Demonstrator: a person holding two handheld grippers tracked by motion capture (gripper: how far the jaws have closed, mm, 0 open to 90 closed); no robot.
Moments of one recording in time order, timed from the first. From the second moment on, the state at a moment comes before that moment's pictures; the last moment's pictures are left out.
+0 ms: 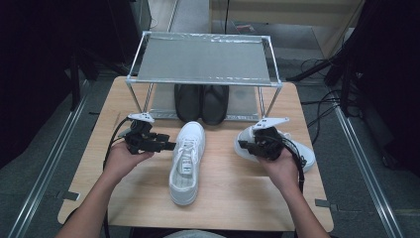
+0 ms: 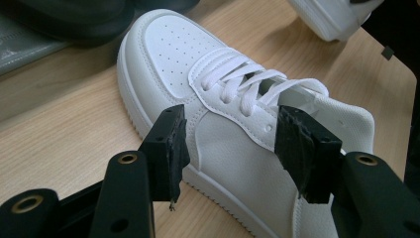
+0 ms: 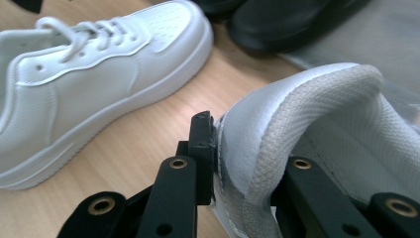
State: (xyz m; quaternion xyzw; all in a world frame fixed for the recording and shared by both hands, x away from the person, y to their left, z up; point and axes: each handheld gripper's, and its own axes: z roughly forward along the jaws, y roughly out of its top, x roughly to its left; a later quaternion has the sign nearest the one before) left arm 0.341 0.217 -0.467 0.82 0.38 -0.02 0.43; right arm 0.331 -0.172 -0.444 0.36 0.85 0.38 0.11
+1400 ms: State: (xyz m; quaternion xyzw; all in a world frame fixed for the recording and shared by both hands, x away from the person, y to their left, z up) left arm 0.342 0.220 -0.468 0.82 0.38 0.00 0.44; right arm 0.289 -0.147 -0.456 0.32 0.85 0.42 0.09
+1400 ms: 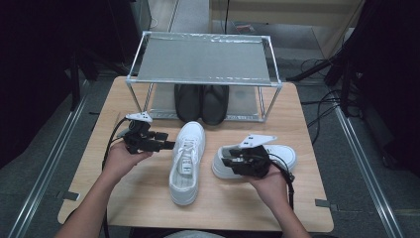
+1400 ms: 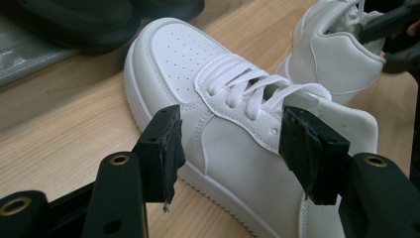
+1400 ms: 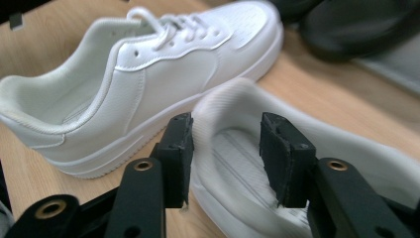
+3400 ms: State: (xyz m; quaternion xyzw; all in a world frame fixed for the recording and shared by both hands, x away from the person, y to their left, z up) left arm 0.344 0.221 -0.468 0.81 0.38 0.03 0.44; right arm 0.316 -0.252 -0.482 0.45 0.79 0.41 0.09
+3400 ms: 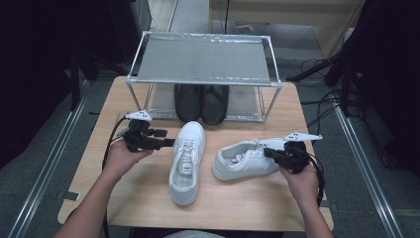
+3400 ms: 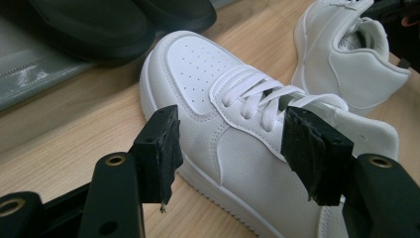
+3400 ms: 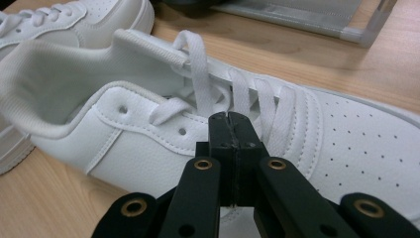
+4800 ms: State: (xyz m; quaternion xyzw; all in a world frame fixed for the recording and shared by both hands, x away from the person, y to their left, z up) left arm 0.344 0.220 -0.470 0.82 0.37 0.03 0.44; right arm 0.317 -0.182 -0.450 0.37 0.81 0.46 0.08
